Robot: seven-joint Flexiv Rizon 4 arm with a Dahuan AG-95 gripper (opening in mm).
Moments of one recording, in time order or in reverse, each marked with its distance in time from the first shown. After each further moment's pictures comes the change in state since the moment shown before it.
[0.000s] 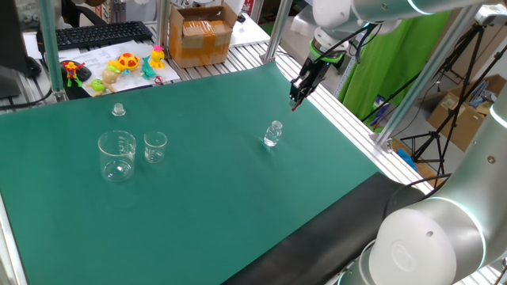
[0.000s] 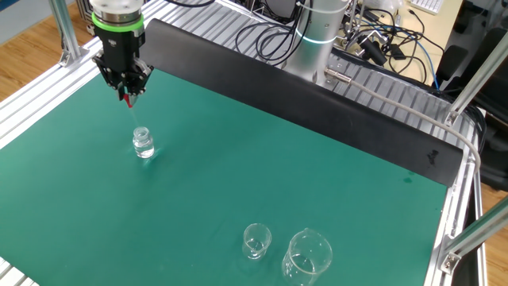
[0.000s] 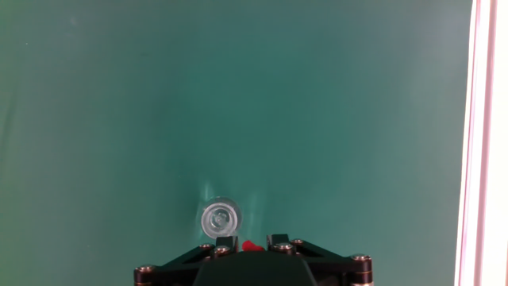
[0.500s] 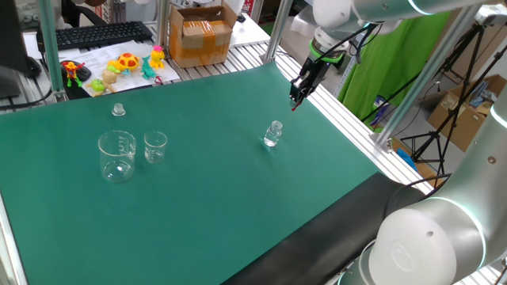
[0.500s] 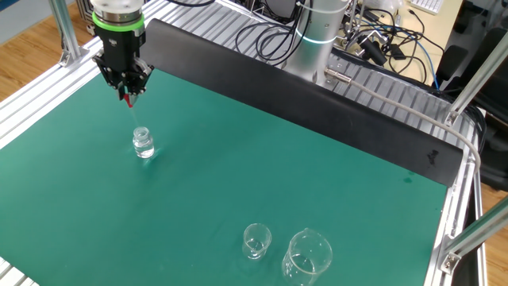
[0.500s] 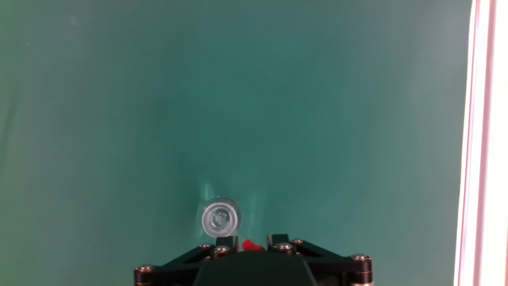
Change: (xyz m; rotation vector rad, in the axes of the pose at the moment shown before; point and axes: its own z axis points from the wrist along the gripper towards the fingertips) arm 0.000 0.000 -0.001 0.004 0.000 -0.005
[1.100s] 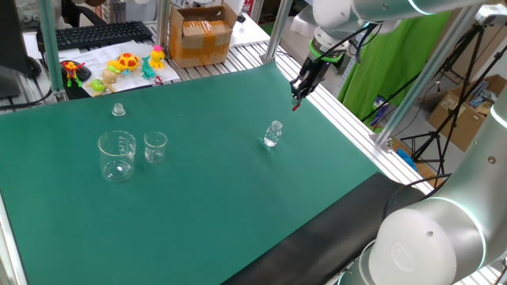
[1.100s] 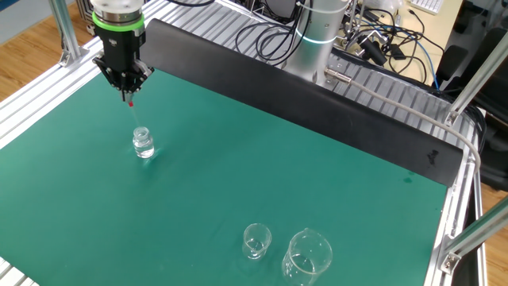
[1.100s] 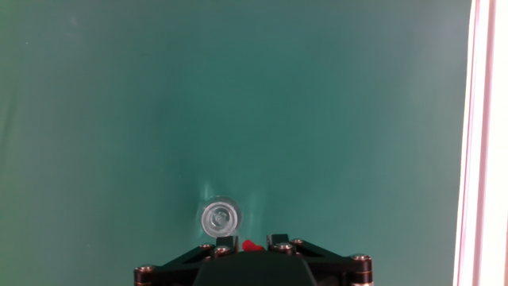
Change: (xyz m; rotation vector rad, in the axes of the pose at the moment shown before) arm -0.002 0.000 -0.002 0.004 0.001 -0.003
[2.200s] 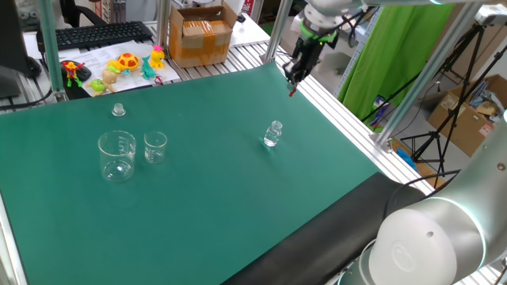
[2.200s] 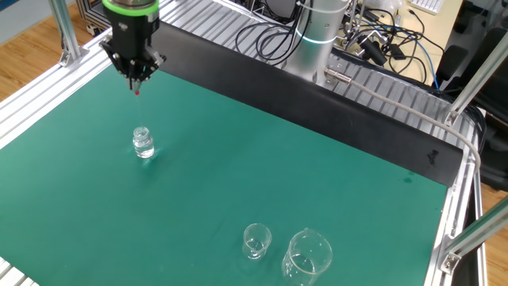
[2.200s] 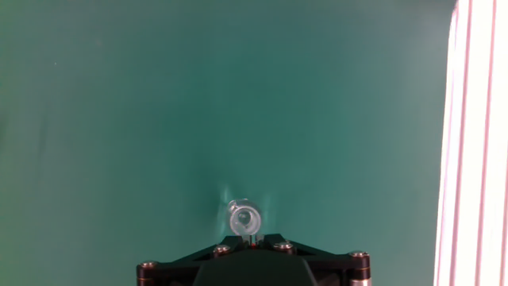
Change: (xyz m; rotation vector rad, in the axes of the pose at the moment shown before) arm -0.025 0.042 -0.075 0.068 0.049 0.034
